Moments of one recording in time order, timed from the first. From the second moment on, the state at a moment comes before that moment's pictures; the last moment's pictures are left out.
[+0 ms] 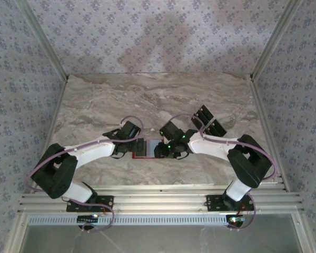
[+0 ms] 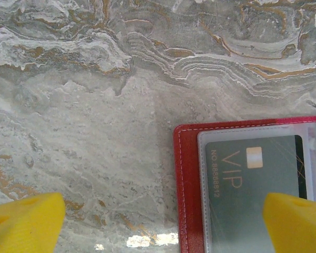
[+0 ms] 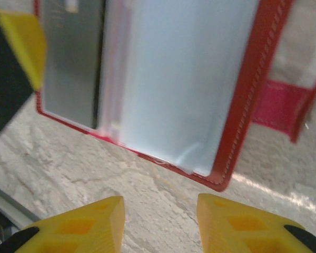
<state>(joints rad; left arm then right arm) -0.68 1.46 0.75 -0.40 -0.23 -0.57 0.85 1.62 0.93 -0.40 -0.25 0.73</state>
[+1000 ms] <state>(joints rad) -0.68 1.44 0.73 -0.39 -0.25 -0.57 0.85 1.70 0.95 -0.34 -0.22 0.80</state>
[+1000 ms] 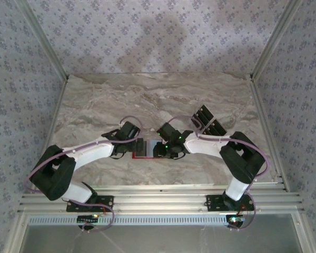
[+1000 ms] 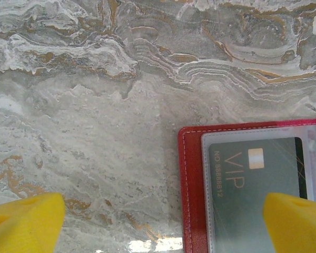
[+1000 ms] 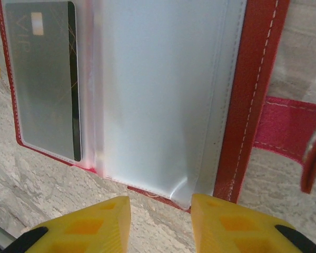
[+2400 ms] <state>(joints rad) -0.68 1.40 0.72 -0.38 -0.26 -0.57 0.83 1.73 0.96 -0.30 -0.25 0.82</state>
